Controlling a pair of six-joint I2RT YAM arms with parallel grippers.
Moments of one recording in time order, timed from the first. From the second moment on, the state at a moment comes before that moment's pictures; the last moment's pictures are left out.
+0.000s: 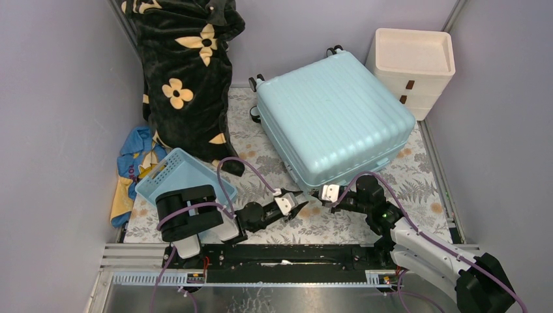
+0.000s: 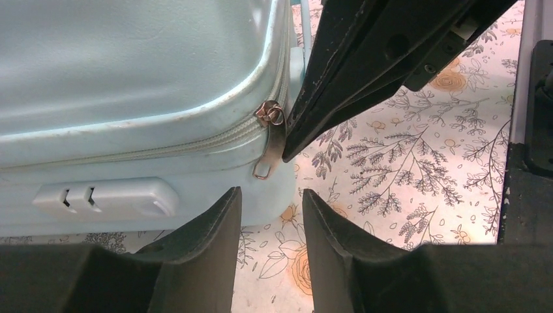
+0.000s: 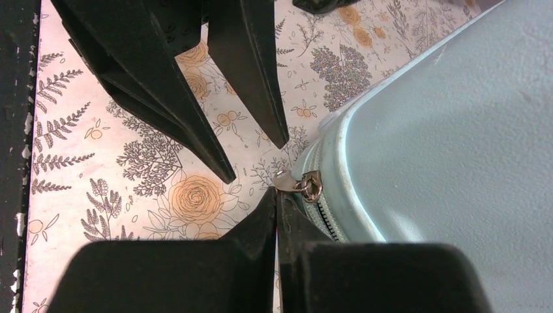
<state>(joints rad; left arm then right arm) -1.18 1.73 0.28 1.46 -0.17 0.13 0.62 0.77 0.22 0.19 -0.58 -0.63</state>
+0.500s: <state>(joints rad) -1.18 1.72 0.30 1.45 -0.16 0.17 0.62 0.76 0.23 0.17 -0.62 -0.71</state>
